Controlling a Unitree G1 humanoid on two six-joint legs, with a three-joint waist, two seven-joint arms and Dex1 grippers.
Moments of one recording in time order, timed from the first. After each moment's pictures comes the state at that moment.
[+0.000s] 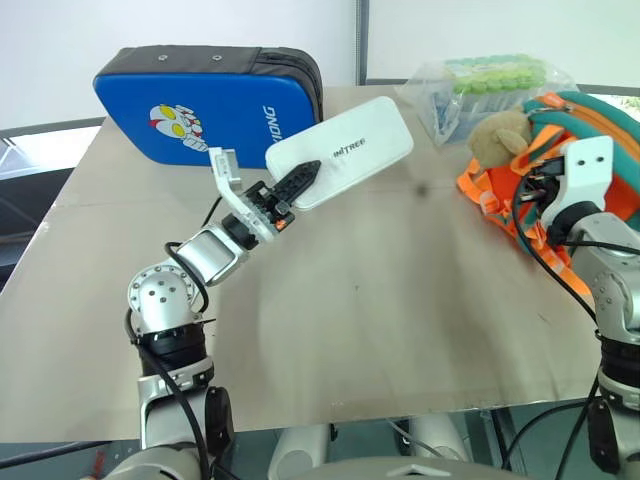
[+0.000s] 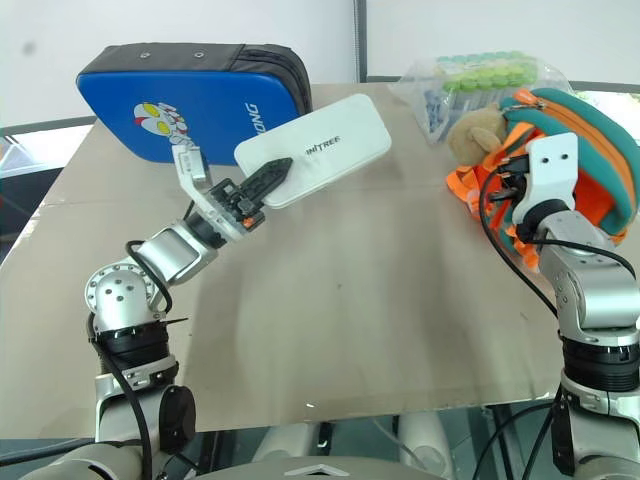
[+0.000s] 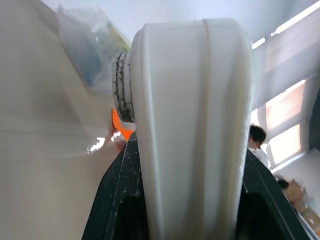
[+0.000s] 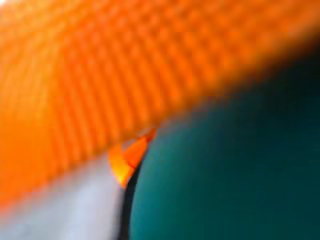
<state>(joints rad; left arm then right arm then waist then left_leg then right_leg) -0.48 0.32 0.38 -0.10 -1.32 0.91 -0.20 -0.48 -0.56 -0.16 -0.26 0.38 0.70 0.27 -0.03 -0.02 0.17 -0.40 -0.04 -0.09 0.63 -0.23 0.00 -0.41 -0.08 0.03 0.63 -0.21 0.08</state>
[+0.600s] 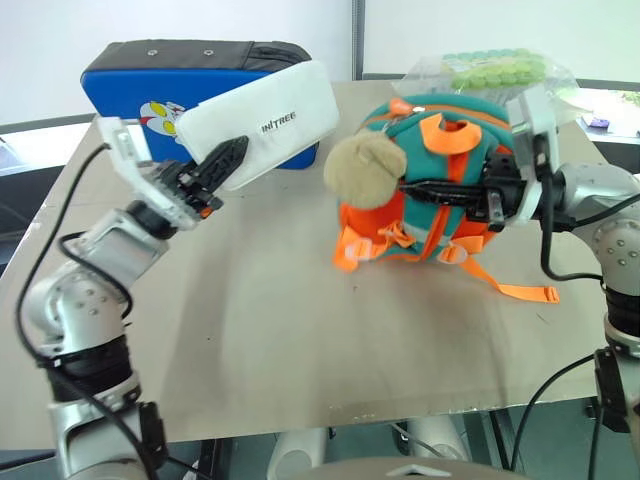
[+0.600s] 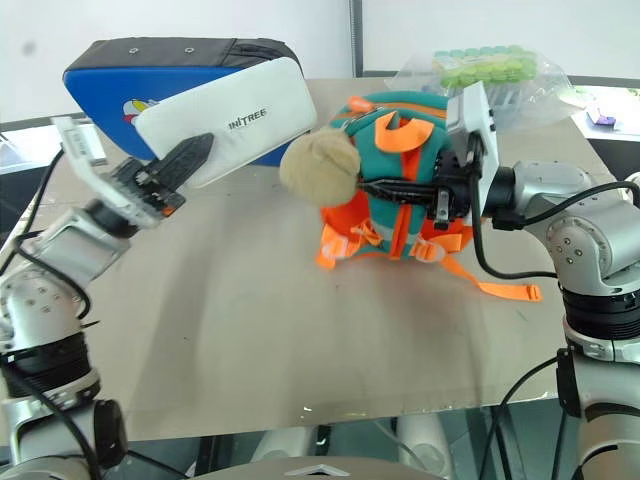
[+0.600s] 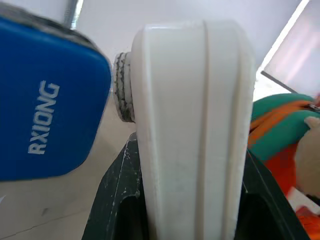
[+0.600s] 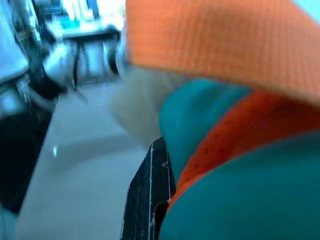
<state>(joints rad) -0.37 0.68 0.46 -0.25 -1.11 0.76 -0.55 -0.71 -0.69 0.01 -0.29 0.73 0.74 1.02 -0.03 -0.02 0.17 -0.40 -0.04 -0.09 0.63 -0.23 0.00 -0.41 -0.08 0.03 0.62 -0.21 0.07</state>
